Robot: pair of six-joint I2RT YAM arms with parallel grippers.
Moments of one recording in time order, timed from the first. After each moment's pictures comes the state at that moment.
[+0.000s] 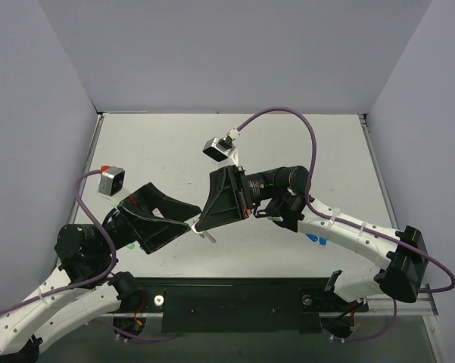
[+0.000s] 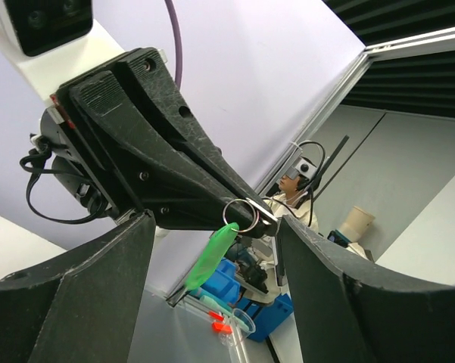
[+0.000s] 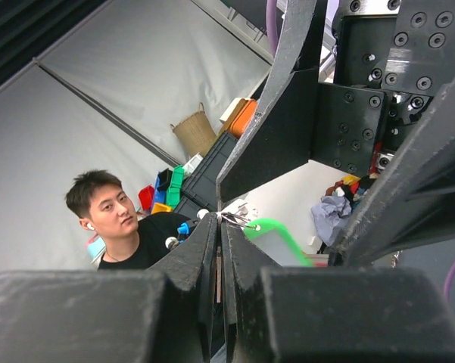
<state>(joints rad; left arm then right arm) -0.89 0.52 0.73 0.39 0.35 -1.10 0.99 1.36 1.11 1.00 -0.94 1.65</state>
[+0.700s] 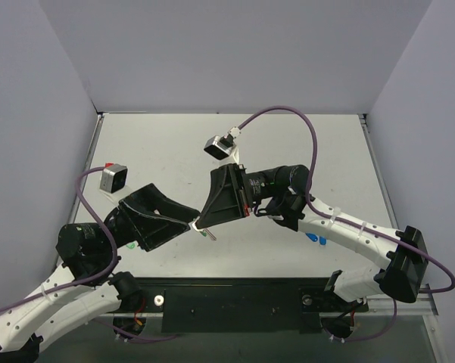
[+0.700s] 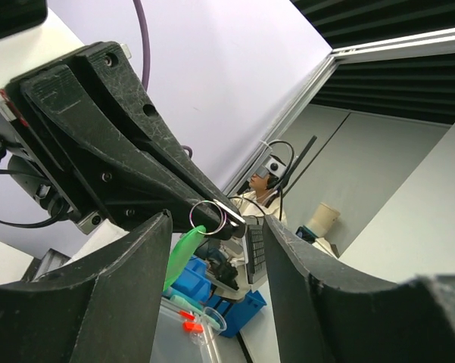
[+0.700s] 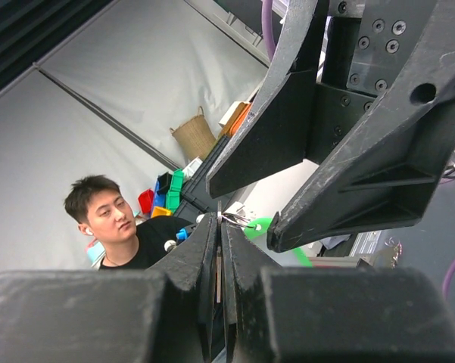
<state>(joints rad) -0.89 0.54 0.73 0.48 0.39 -1.18 0.98 1.36 1.11 1.00 -0.94 1.66</state>
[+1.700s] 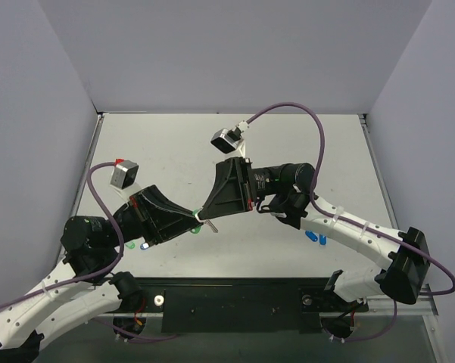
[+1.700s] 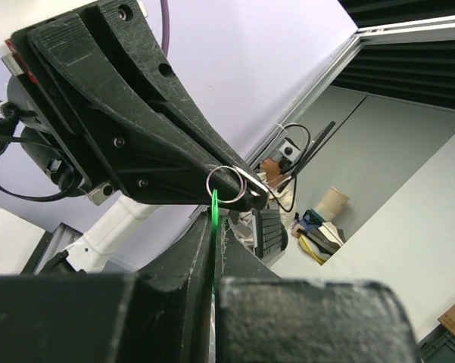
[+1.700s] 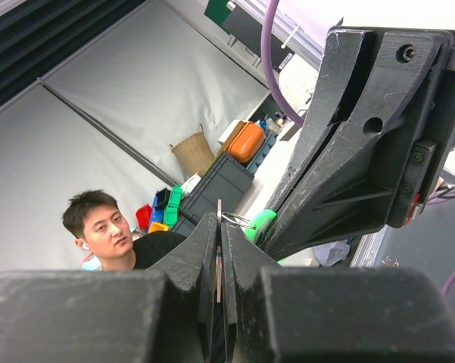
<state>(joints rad) -0.89 0.59 0.77 0.41 0.44 -1.17 0.95 1.36 1.12 1.02 -0.91 1.68</state>
